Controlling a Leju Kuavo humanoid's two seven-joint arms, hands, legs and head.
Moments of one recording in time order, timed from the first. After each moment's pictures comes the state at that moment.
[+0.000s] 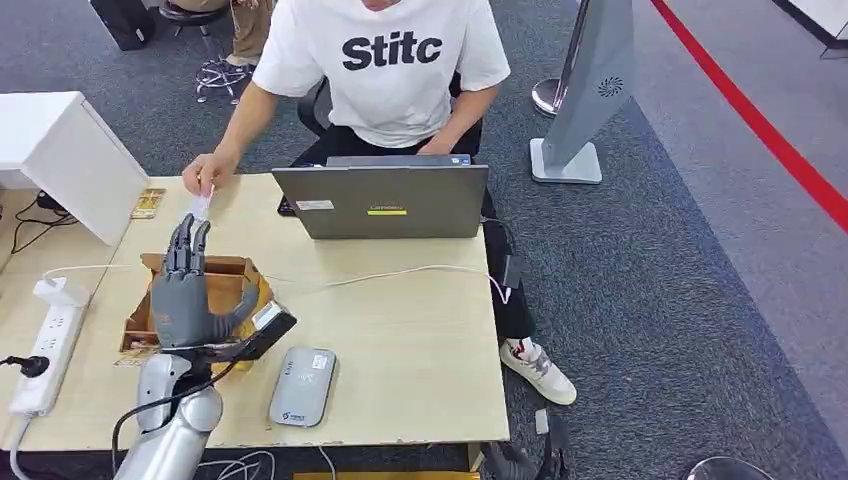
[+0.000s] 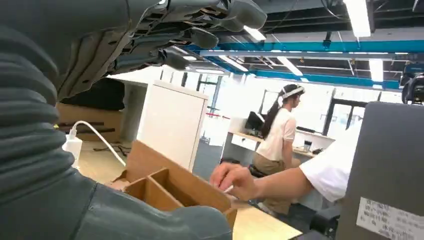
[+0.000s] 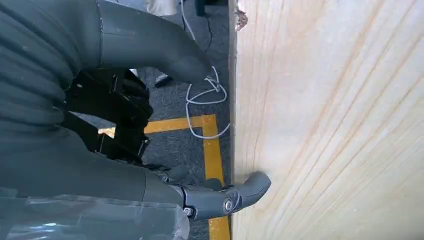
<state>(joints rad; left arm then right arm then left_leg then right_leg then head) -0.27 0.02 -0.16 -1.06 -1.07 0.63 -0.33 -0.21 0.24 -0.45 -0.26 0.07 0.29 -0.36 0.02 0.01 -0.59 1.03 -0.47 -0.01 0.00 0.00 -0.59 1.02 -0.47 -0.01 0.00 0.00</state>
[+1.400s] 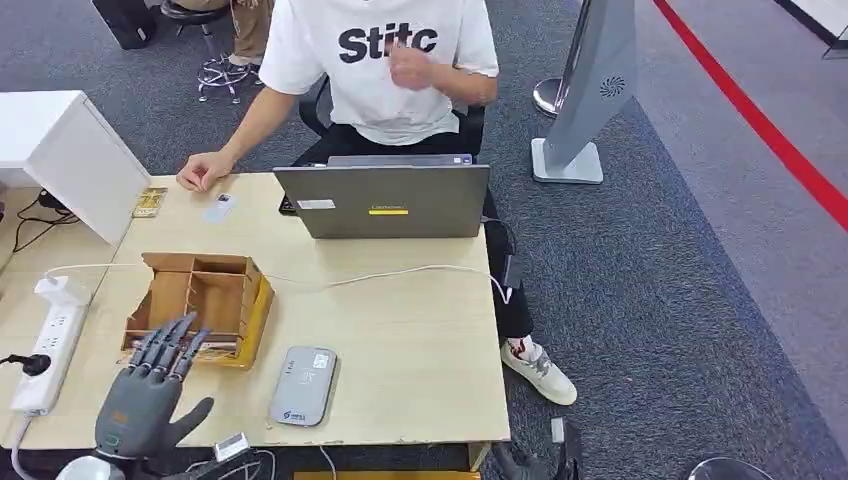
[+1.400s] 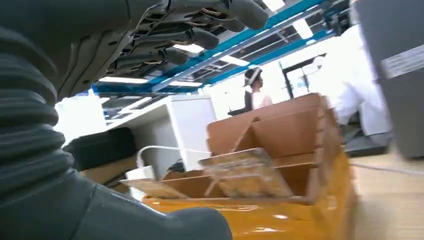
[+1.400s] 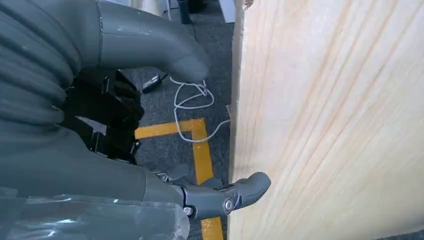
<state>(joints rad) 0.15 0.42 -0.26 -1.49 -1.25 0.46 -0.13 -0.18 0.21 -0.48 -0.26 0.01 0.34 -0.41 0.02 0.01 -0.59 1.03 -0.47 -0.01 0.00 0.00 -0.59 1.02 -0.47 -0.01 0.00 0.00</state>
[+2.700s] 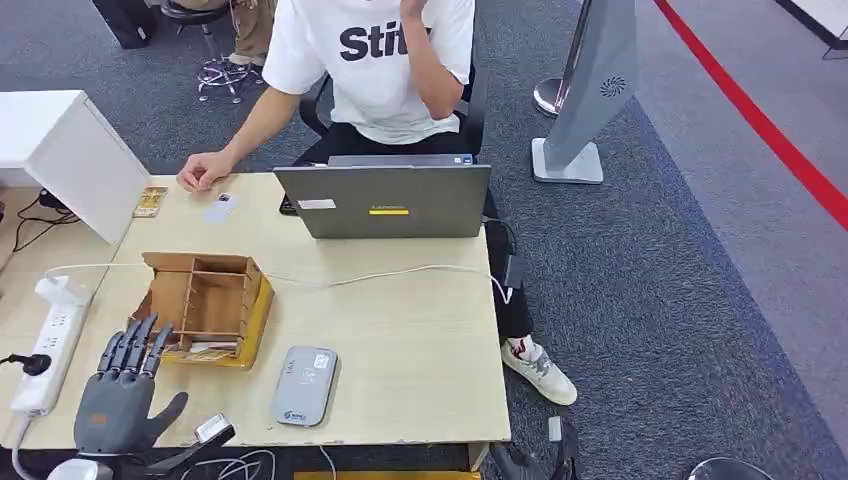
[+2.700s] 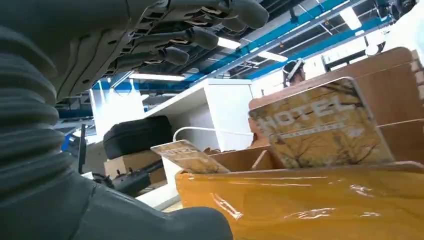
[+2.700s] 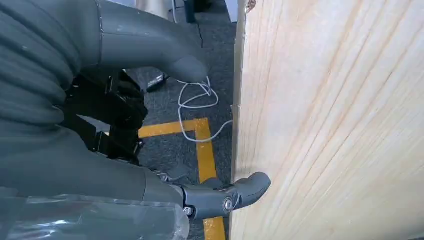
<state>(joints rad) 0.09 0.29 -0.09 -1.26 -1.29 0.60 -0.23 -0.19 0.22 -0.48 -0.26 0.03 0.34 -0.39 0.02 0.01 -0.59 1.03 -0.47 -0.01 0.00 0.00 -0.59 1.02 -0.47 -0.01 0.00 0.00</state>
